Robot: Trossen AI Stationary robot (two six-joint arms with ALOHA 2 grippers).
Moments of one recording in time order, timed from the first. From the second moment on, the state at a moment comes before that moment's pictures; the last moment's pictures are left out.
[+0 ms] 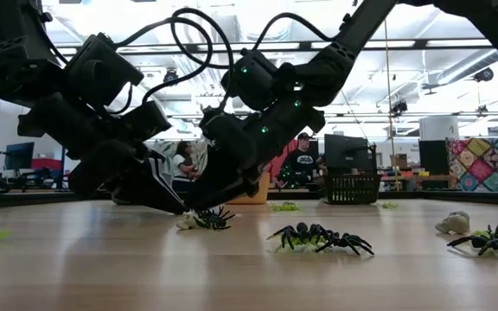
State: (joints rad) left arm -0.12 1.71 0.38 0.65 -0.20 -0.09; right arm -0.08 2.17 1.29 0.16 -0.24 0.15
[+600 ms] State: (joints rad) left arm -0.12 1.71 0.38 0.65 -0.20 -0.09; right arm -0.09 2.17 1.29 0.16 -0.25 0.21
